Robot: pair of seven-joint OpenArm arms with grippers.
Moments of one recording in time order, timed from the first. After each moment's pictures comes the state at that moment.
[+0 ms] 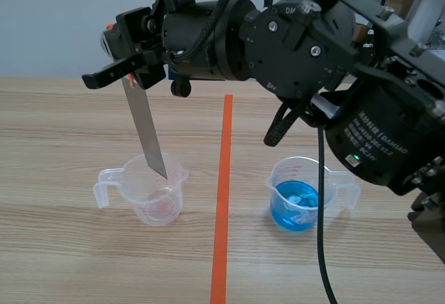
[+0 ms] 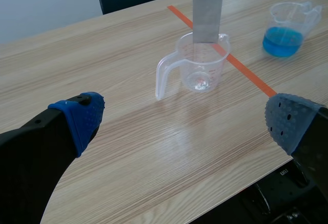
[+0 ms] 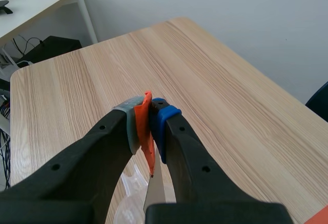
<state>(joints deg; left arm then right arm) 78.2 -37.2 -28.2 99.6 -13.8 -29.0 -56.0 20.5 12.9 -39.5 99.0 31.2 16.3 -24.1</state>
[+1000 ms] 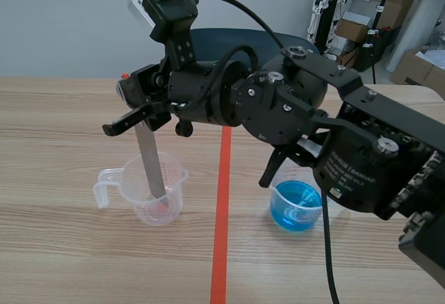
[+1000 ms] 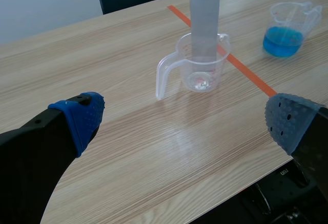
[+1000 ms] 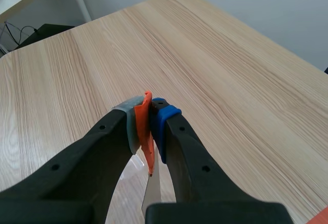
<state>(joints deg) 78.2 -37.2 -28.2 99.6 -13.8 -29.0 -56.0 20.3 12.9 -44.5 86.9 30.0 17.0 -14.3</state>
